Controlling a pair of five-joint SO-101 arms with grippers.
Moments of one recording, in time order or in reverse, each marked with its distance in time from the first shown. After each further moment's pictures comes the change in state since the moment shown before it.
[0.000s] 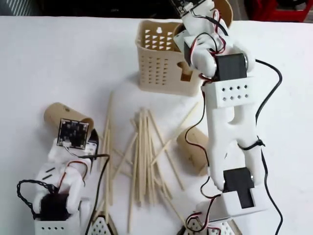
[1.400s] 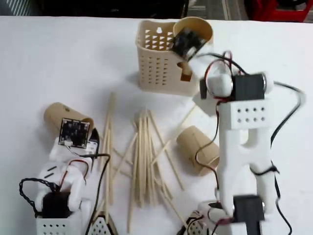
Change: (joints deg) left arm 0.0 0.1 2.6 -3.1 0.0; right arm 5.0 -17.4 21.0 30.7 17.0
